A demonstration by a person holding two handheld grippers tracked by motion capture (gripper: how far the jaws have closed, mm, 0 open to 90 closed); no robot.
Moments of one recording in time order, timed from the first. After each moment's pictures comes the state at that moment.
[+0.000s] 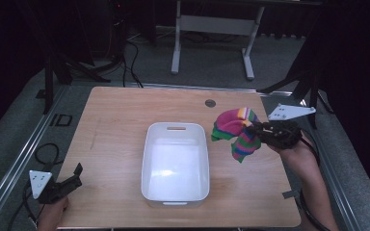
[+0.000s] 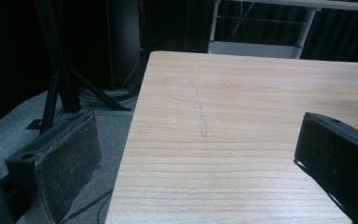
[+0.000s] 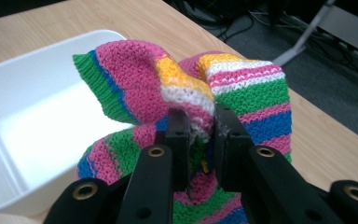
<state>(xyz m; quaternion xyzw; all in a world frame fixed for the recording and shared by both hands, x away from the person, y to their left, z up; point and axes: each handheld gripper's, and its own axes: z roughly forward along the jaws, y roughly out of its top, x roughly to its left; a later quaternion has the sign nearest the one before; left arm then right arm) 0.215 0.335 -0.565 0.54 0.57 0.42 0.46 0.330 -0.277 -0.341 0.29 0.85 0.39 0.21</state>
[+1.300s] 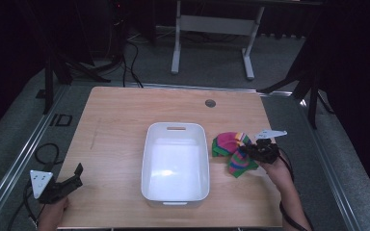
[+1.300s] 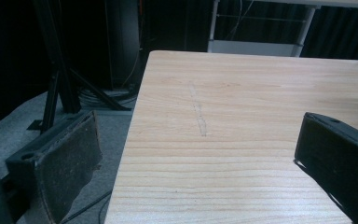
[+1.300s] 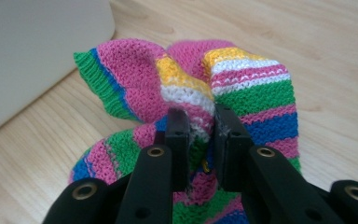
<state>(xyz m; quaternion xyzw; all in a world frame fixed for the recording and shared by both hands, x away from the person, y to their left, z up) 0.215 0.334 -0.566 0.54 0.57 0.42 0.45 0.380 -0.308 -0.505 0.38 0.83 0.36 0.15</state>
